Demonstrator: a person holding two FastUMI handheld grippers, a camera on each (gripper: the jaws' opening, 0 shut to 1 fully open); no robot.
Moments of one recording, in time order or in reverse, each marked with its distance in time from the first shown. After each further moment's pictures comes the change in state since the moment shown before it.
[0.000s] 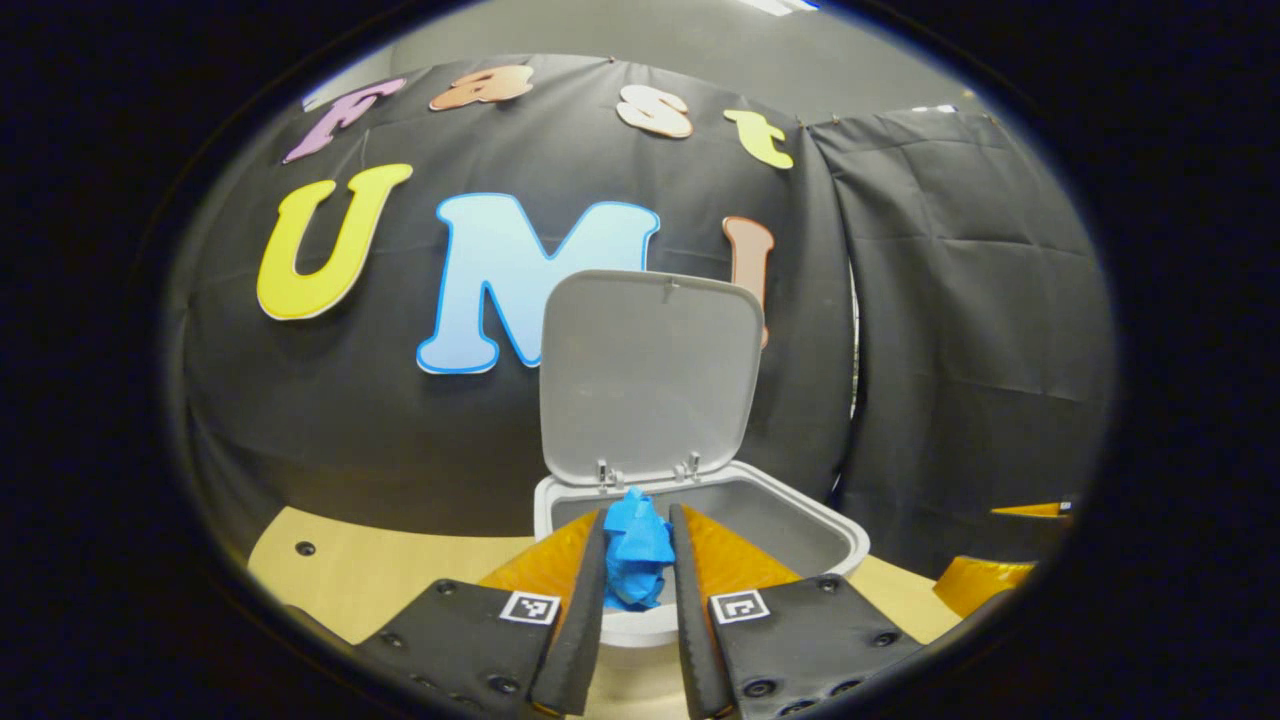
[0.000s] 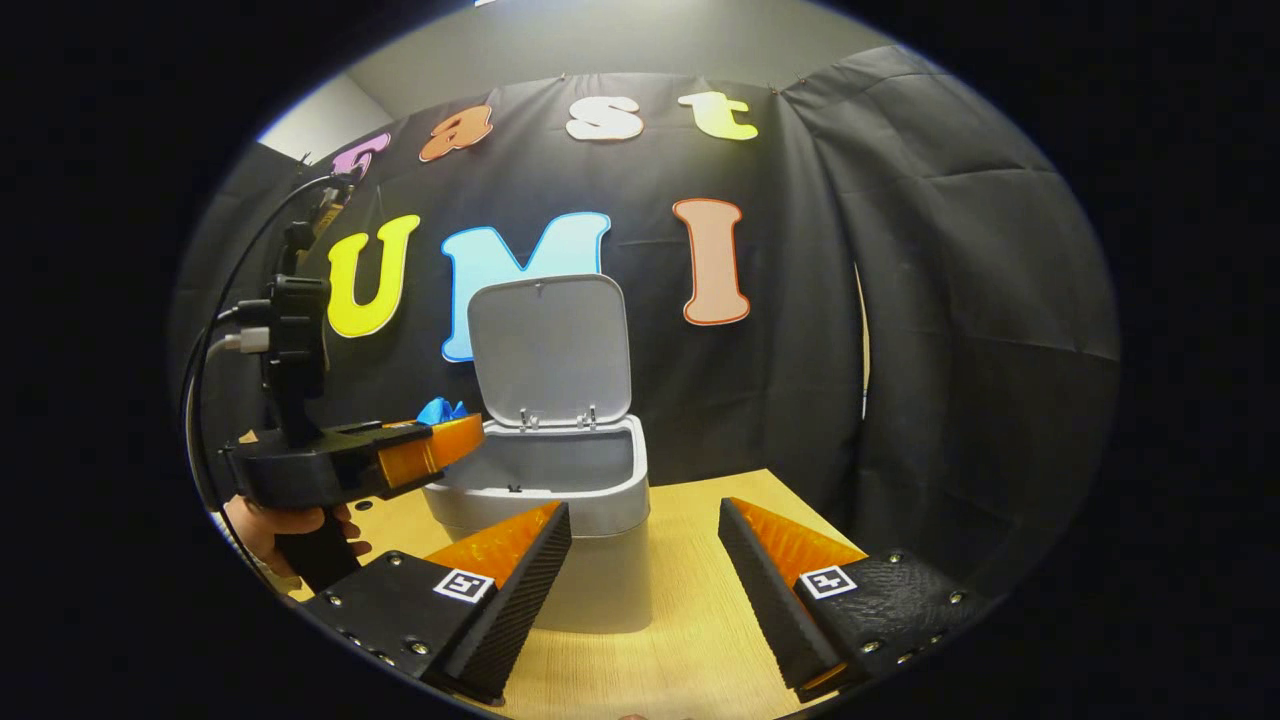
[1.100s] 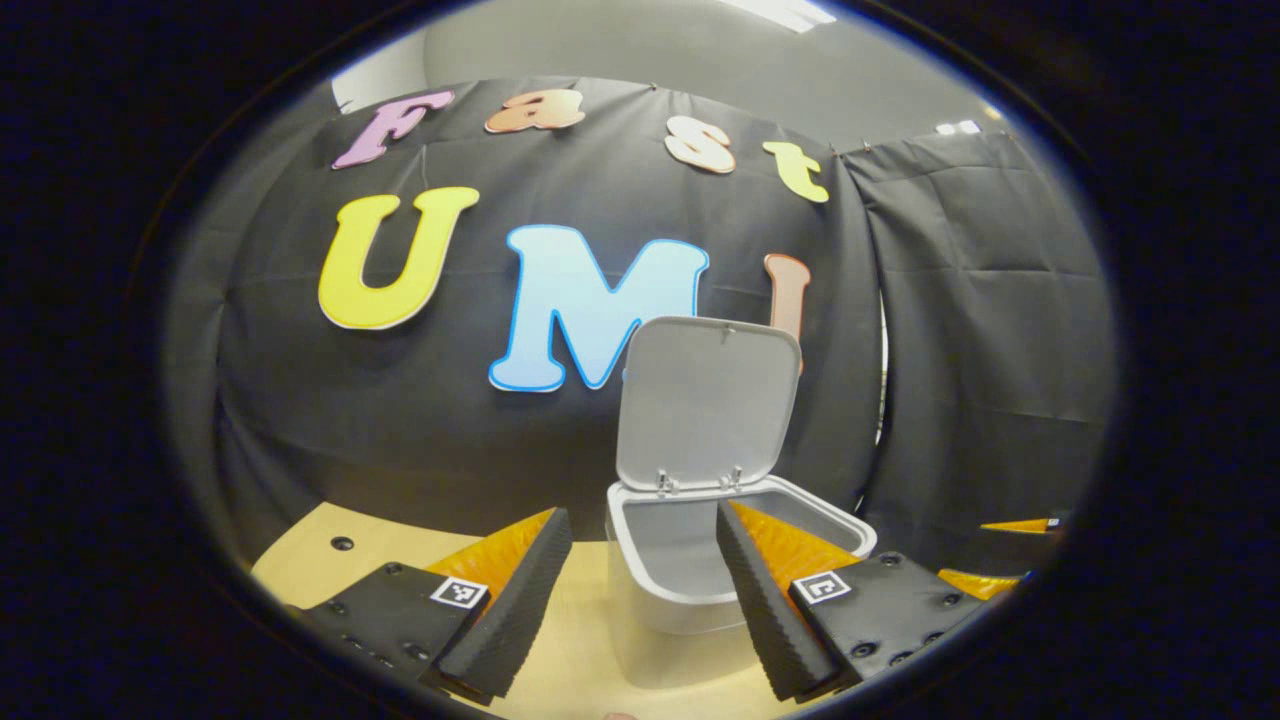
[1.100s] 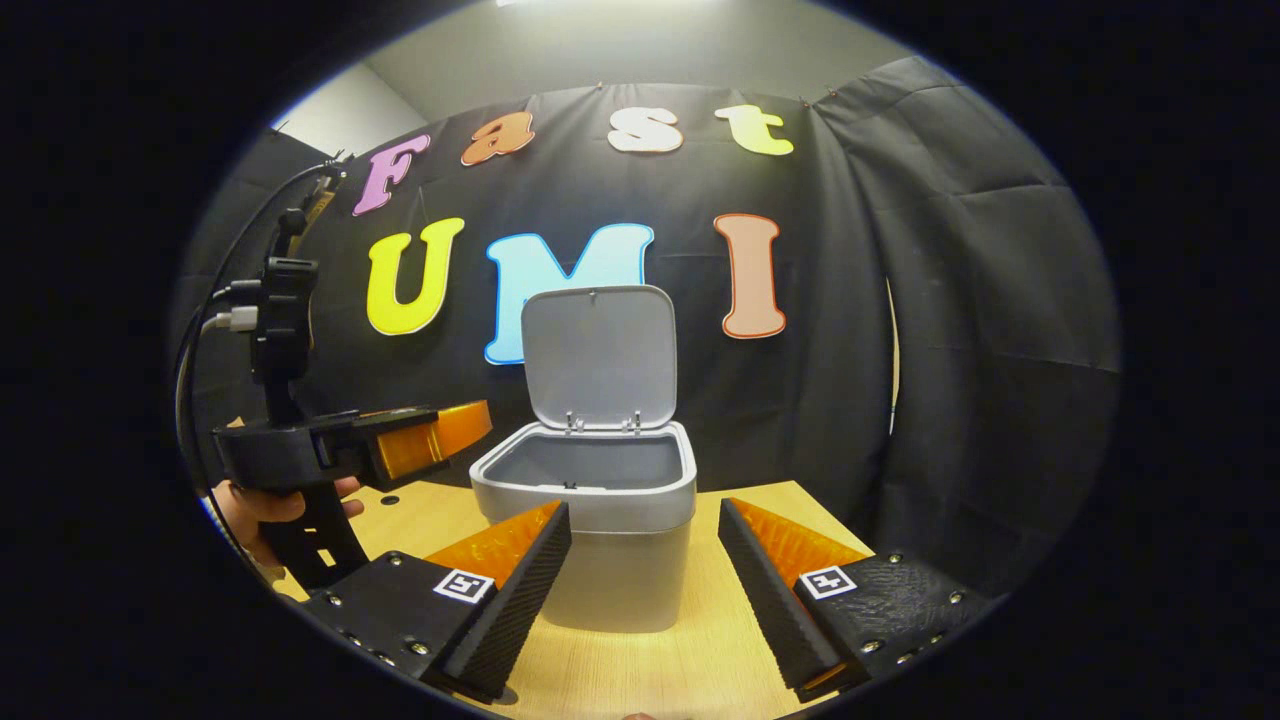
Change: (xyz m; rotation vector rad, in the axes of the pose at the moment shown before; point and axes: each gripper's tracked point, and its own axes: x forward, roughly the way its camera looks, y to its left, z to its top) left arm -0.081 0.043 0.024 -0.042 -0.094 0.111; right arm -0.024 0.039 -0.004 -0.047 -0.031 0.095
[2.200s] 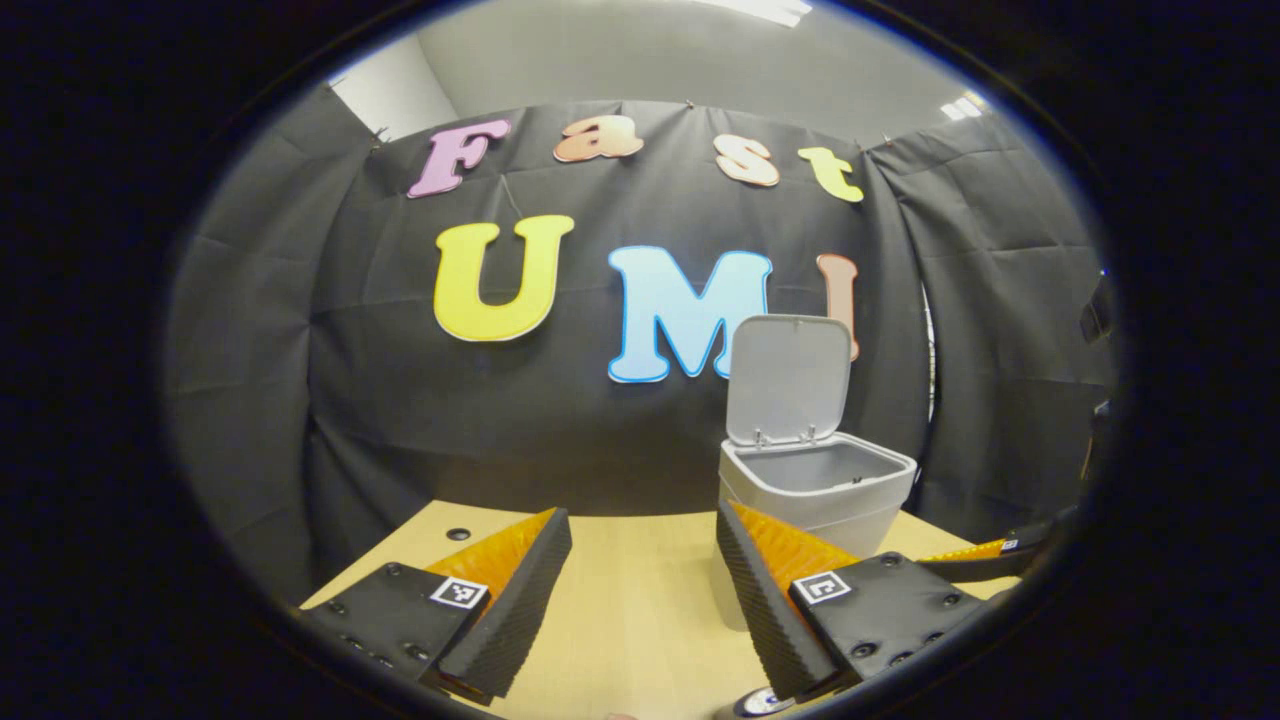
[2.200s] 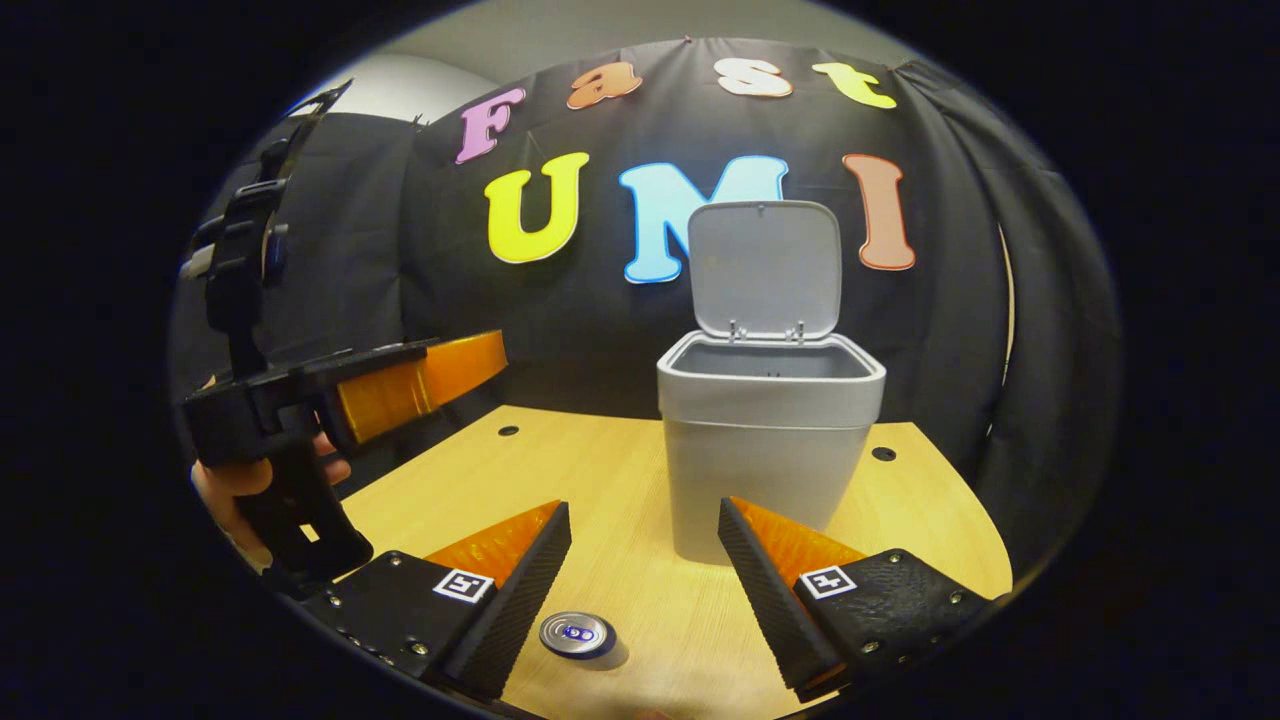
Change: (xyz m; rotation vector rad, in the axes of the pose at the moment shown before) left arm -0.154 0.087 -0.016 0.069 0.001 0.219; right arm -0.038 0.130 -0.077 -0.044 0.209 0.325
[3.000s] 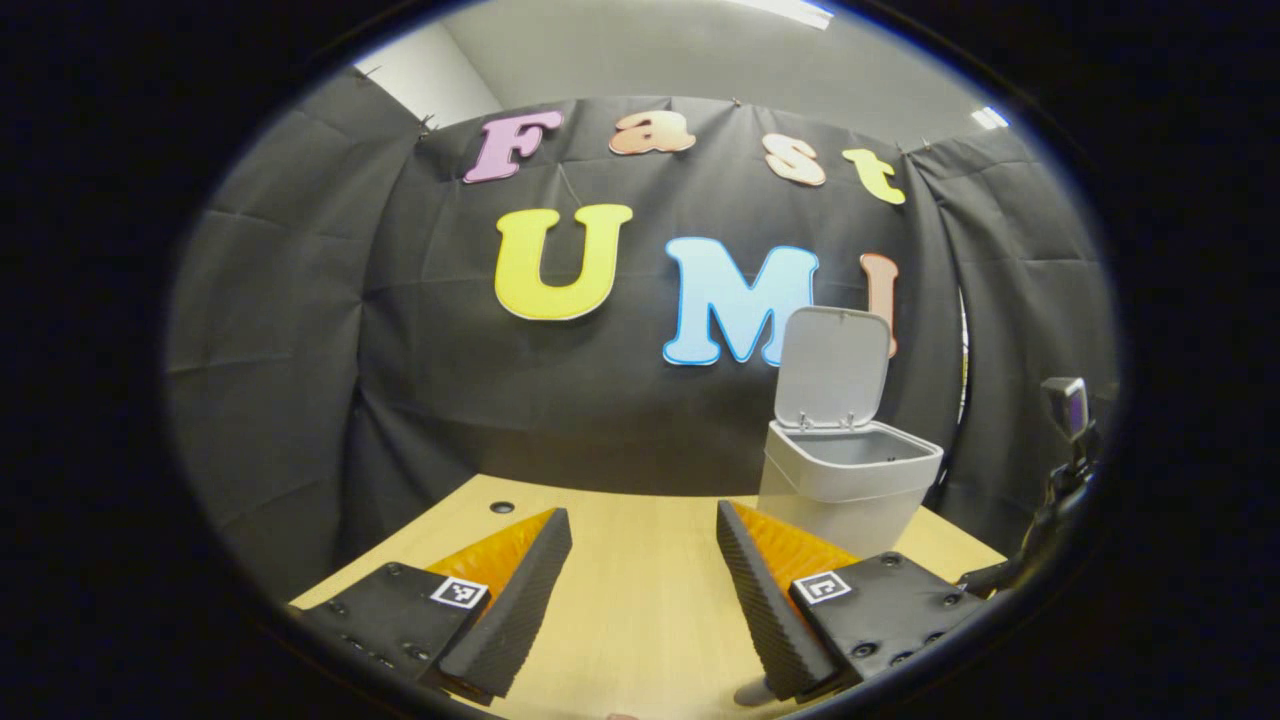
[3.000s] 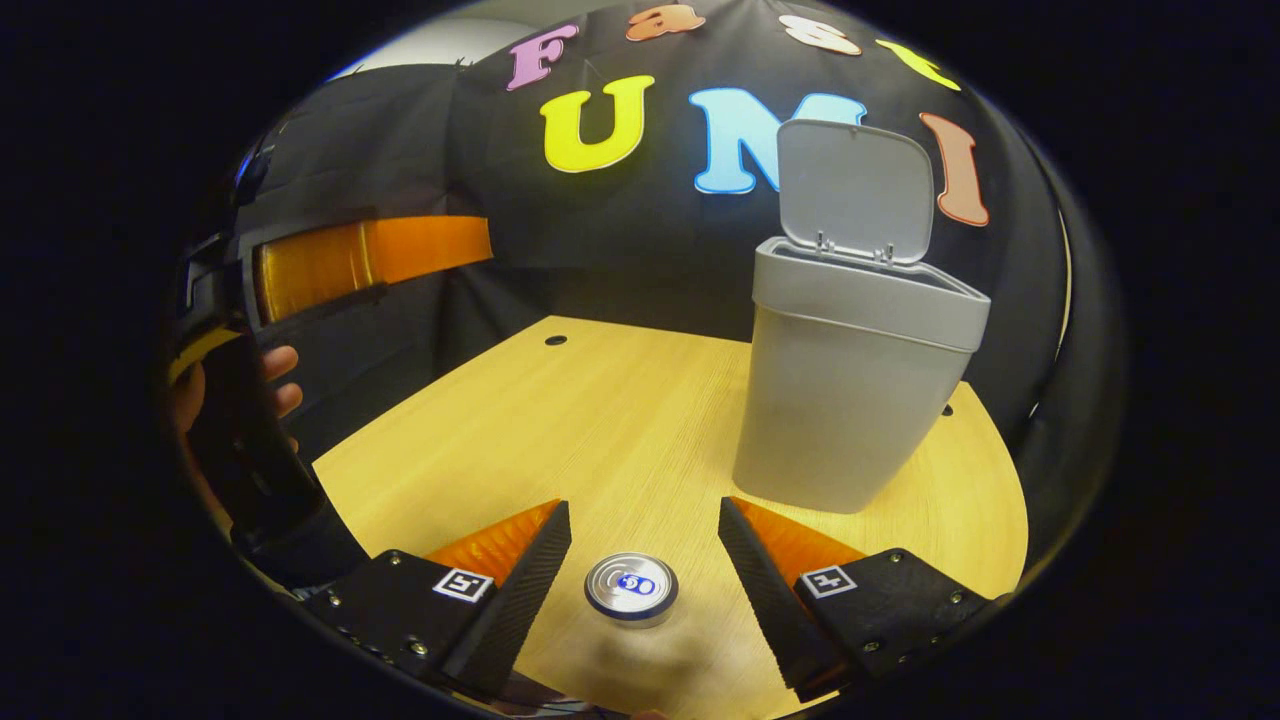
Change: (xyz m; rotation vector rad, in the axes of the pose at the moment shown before) left arm -0.043 0.045 -0.017 -0.050 0.035 0.096; right arm 0.018 0.040 -0.071 -0.072 0.252 0.110
